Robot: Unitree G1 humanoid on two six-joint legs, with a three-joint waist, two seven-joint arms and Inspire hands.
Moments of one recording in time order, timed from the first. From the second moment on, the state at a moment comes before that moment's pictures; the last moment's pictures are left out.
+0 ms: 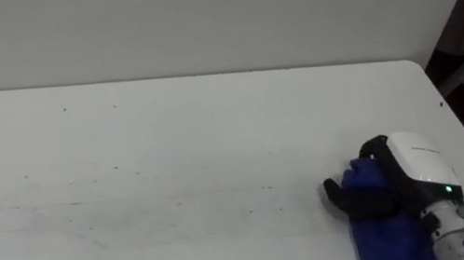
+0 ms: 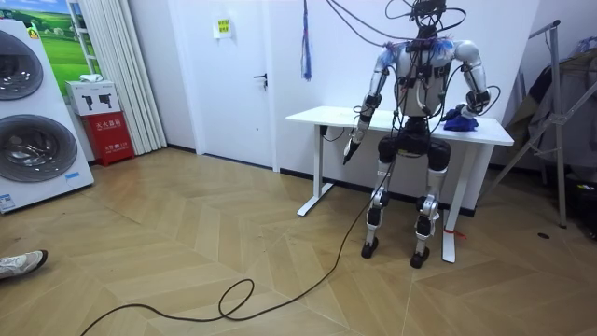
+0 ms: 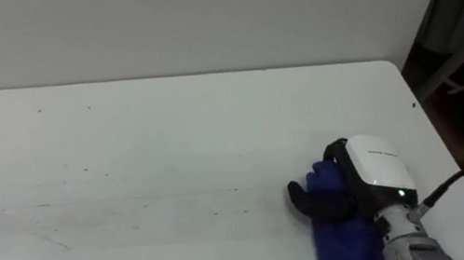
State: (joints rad) left arm 0.34 0.28 0.05 0.84 -0.11 -0.04 0.16; right arm 0.16 -0.42 0.21 0.34 -0.74 -0.11 -0.38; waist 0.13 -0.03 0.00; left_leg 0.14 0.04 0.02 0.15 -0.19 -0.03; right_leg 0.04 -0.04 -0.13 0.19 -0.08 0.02
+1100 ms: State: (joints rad) left arm 0.31 0.27 0.22 0.94 -0.12 -0.05 0.05; right arm 0.09 -0.45 -0.31 0.34 -0.31 -0.18 -0.63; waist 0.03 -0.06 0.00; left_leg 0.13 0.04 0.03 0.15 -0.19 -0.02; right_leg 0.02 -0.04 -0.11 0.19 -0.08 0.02
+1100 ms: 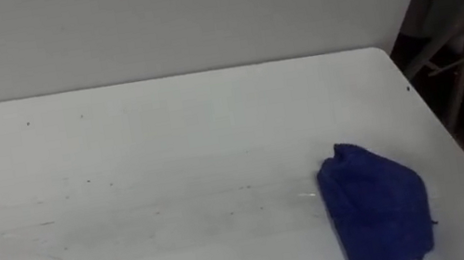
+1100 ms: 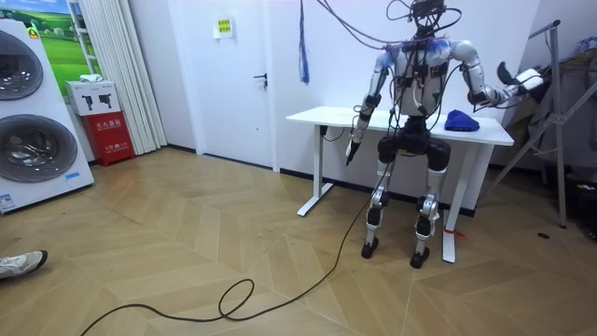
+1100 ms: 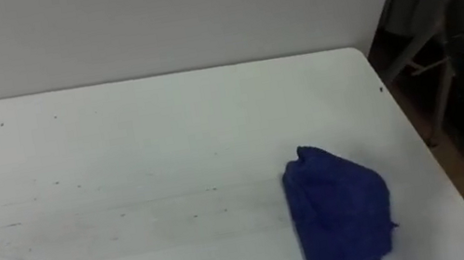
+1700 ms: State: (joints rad) left arm 0.34 0.27 0.35 0.93 -0.08 -0.01 0.06; right arm 0.21 -0.48 -0.46 1.20 0.15 -0.06 -0.52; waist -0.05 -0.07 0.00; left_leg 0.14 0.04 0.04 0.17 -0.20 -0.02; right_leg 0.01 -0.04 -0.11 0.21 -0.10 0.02
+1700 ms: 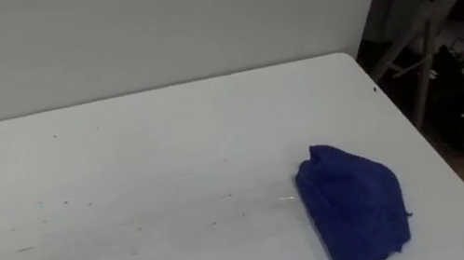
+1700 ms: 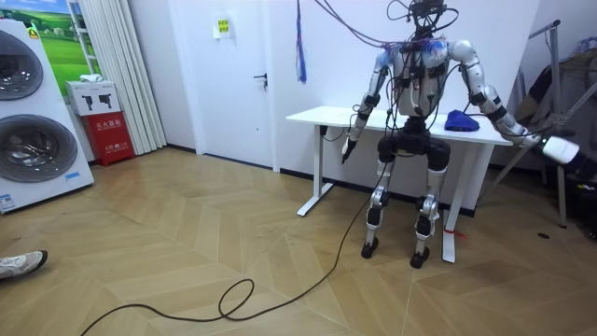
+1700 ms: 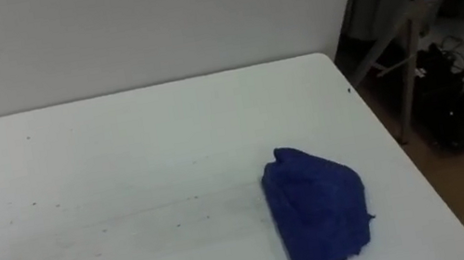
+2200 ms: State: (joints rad) left arm 0.31 0.24 0.16 1.04 0.11 0.03 0.09; right arm 0.17 -0.32 -0.08 1.30 -0.07 0.07 -0.21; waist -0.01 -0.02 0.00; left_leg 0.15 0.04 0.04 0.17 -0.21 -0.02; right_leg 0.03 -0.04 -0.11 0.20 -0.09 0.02
